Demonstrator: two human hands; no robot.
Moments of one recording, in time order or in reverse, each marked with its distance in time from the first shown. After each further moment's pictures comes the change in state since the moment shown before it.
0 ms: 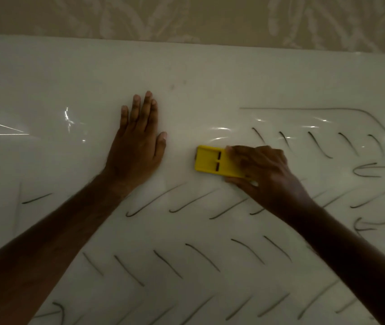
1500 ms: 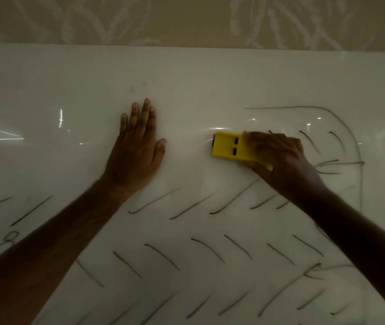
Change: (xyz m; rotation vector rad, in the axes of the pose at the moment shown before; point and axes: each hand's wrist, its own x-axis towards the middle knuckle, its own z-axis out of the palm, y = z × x) left_hand 0.016 0.077 0.013 0.009 -0.046 0.010; right_hand -0.039 0.099 -0.044 -0.023 -0.032 0.103
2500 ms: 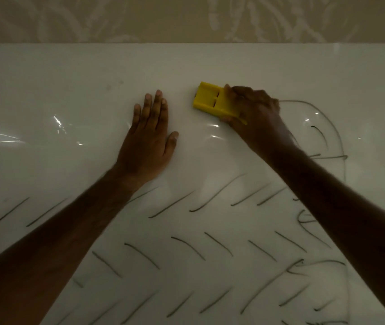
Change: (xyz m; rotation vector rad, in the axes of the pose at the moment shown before) left_hand 0.037 0.060 0.009 -0.026 -0.021 0.070; right_hand 0.069 0.033 0.006 0.028 0.038 0.160
